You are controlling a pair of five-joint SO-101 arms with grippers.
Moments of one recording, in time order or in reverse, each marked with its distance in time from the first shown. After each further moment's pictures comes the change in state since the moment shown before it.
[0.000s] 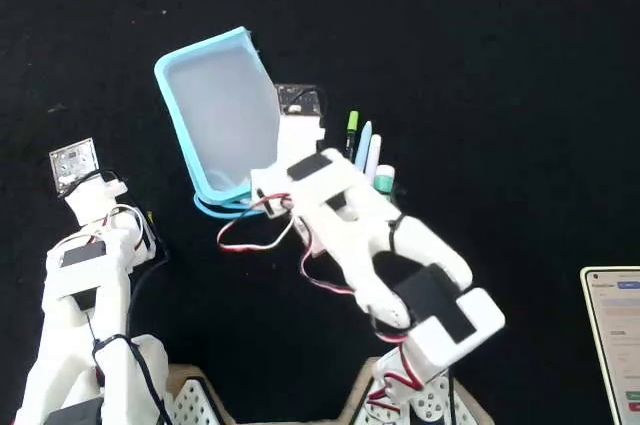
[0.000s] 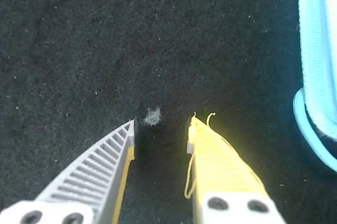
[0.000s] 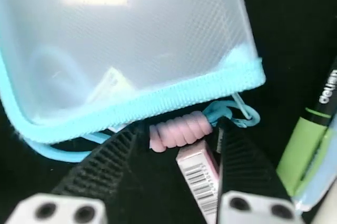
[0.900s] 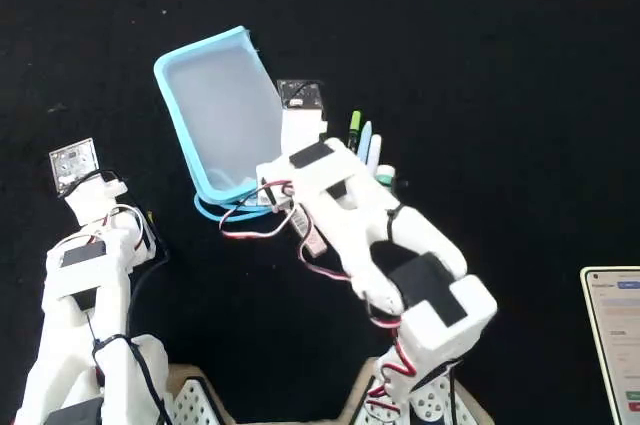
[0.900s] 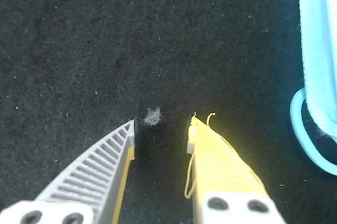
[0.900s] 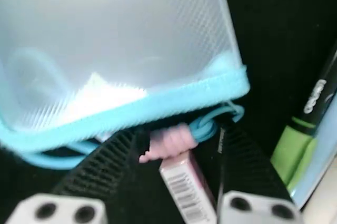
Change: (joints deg) left arm 0.0 0.0 0.0 0.0 0.0; right arm 1.9 4.6 -4.7 3.4 3.2
